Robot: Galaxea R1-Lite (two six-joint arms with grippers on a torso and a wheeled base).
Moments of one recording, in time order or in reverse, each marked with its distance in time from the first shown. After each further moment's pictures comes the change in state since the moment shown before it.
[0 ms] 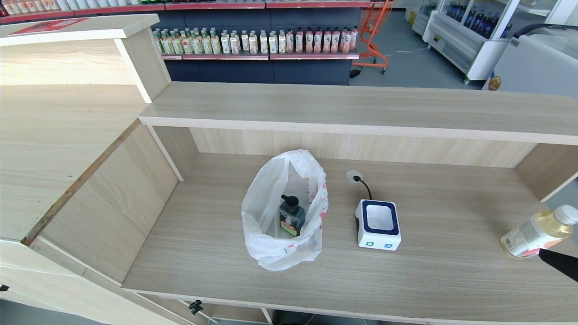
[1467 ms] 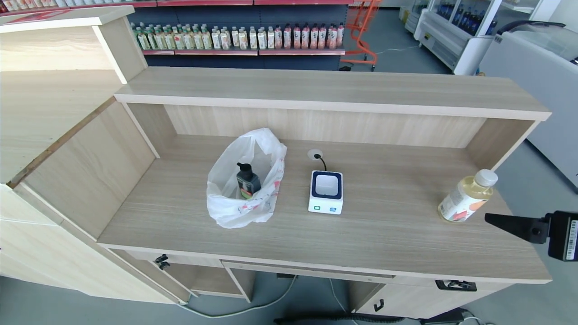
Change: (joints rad) left arm 0.000 0.000 0.000 0.000 -0.001 0.001; right arm 0.004 0.272 -0.069 -0.140 0.009 0.079
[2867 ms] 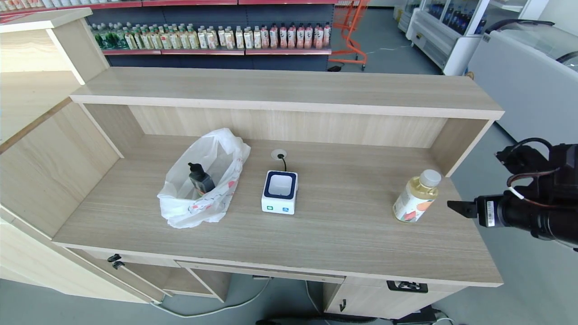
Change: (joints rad) left arm 0.000 0.000 0.000 0.000 0.001 -0.001; right arm -0.238 0.460 0.047 -0.484 0.080 -0.288
